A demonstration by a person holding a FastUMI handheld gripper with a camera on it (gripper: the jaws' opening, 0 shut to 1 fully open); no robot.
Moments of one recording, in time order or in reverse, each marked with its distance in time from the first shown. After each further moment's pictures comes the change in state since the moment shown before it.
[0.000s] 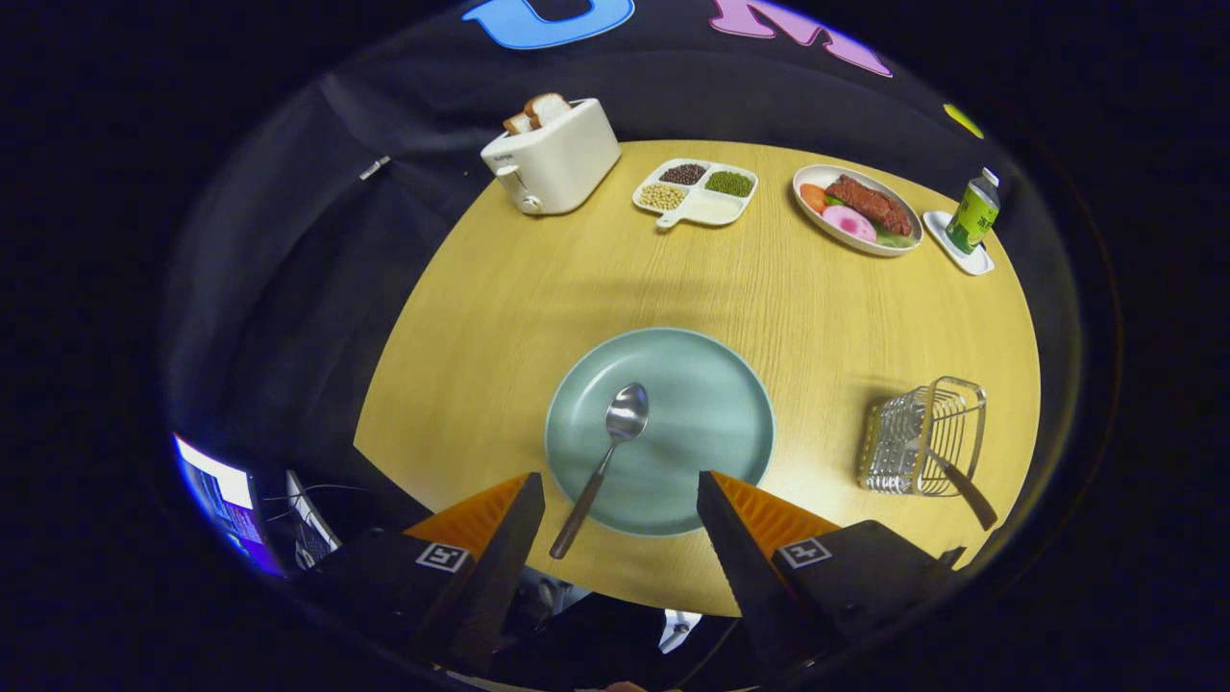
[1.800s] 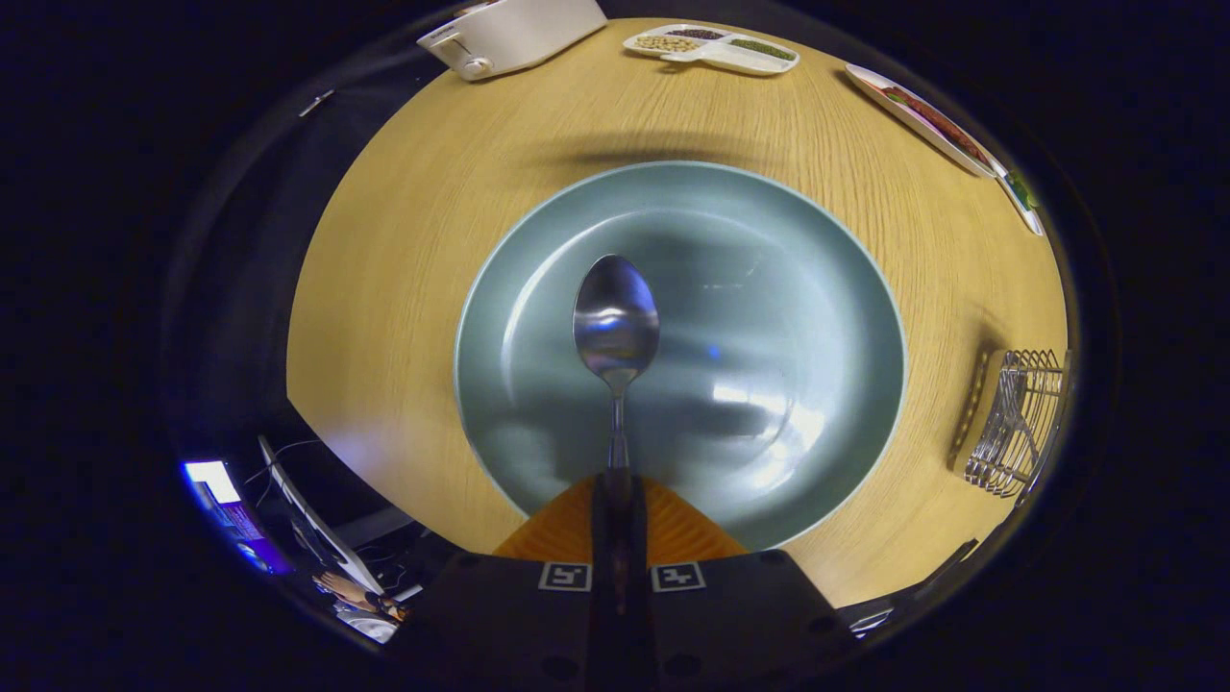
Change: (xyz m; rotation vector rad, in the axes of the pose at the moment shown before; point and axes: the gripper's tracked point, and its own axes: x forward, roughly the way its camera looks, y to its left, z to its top) arm 0.081 -0.014 -0.059 -0.014 0.352 -0.030
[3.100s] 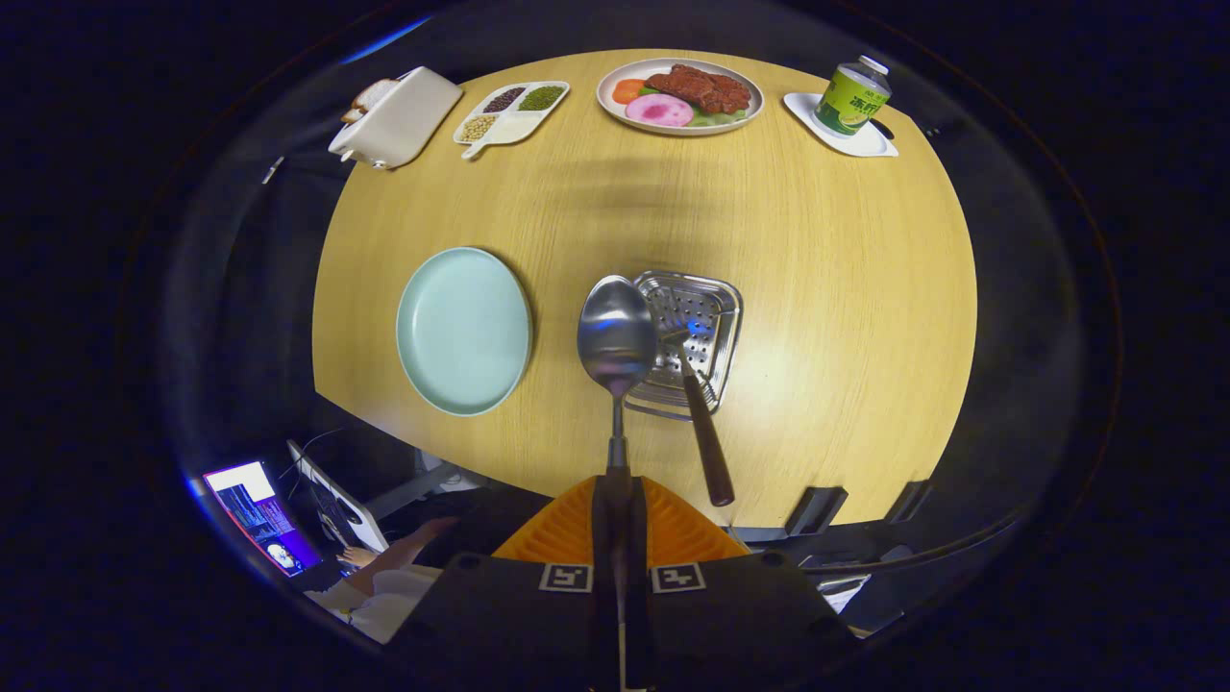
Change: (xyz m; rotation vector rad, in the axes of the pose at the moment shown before) arm -0.197 -0.202 -0.041 0.146 0.098 -0.036
